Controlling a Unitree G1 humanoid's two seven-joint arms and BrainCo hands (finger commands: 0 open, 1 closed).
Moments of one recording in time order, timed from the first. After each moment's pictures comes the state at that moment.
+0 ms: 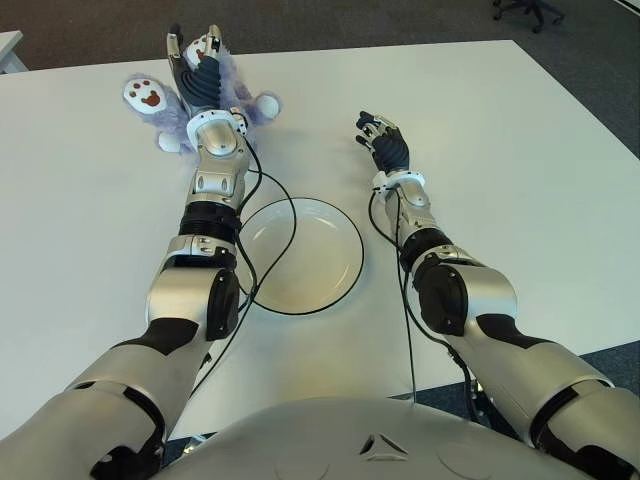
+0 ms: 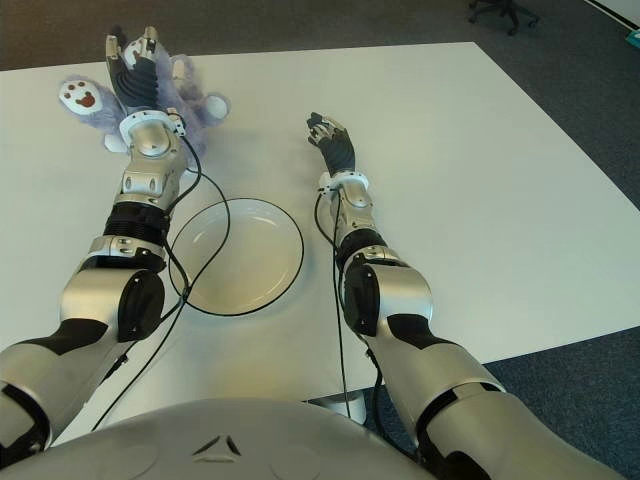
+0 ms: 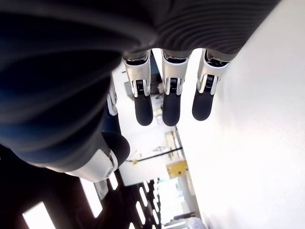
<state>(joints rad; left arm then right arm) -0.81 0.08 0.21 0.69 0.07 -0.06 0.53 -0.91 0.02 -0.33 1.31 0.07 -0.40 0.14</state>
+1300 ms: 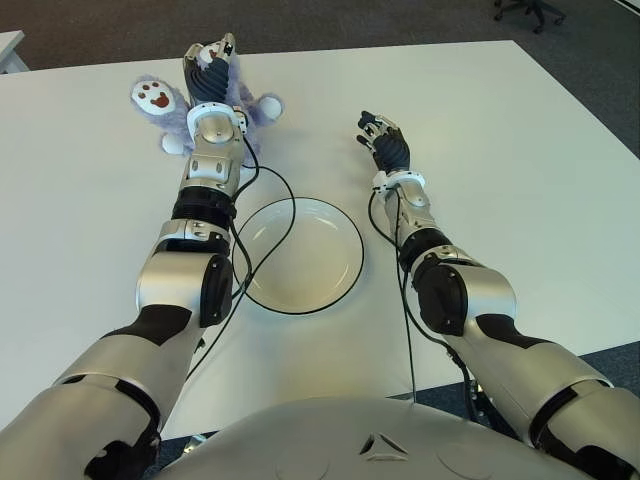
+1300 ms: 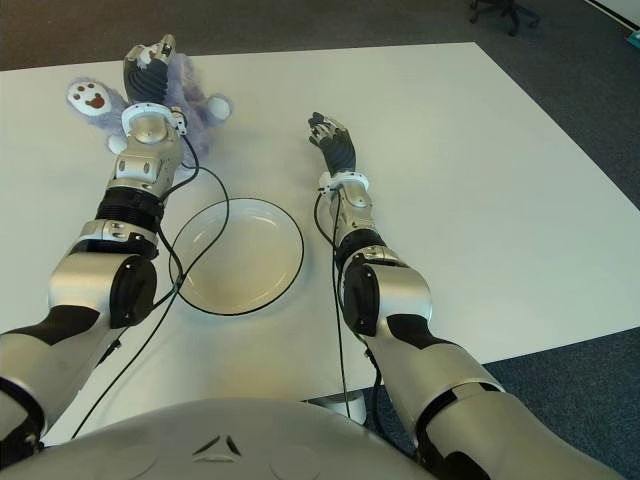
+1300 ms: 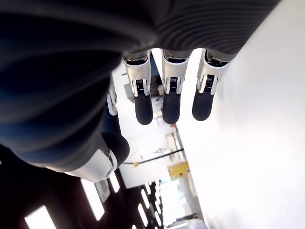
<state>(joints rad) -0.88 0.13 0.18 0.79 0.04 0.07 0.43 -0.91 0.02 -0.35 1.31 0.09 -0.40 0.14</state>
